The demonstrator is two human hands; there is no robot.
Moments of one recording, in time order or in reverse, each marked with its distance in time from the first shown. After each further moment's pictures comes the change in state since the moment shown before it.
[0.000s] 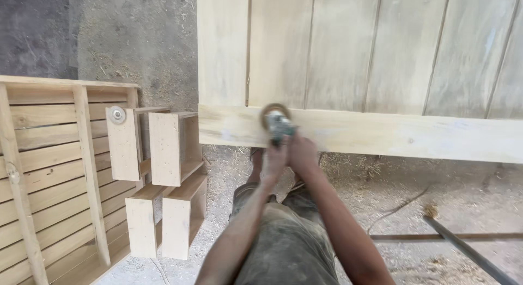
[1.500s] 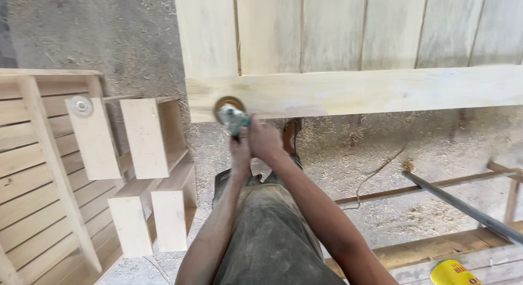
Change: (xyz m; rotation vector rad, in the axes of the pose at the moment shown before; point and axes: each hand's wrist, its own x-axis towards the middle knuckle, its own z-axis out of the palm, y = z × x) left_hand -0.040 -0.042 -0.117 -0.448 -0.084 -0.108; right_hand -0.043 -0.126 0.052 -0.123 -0.115 0.023
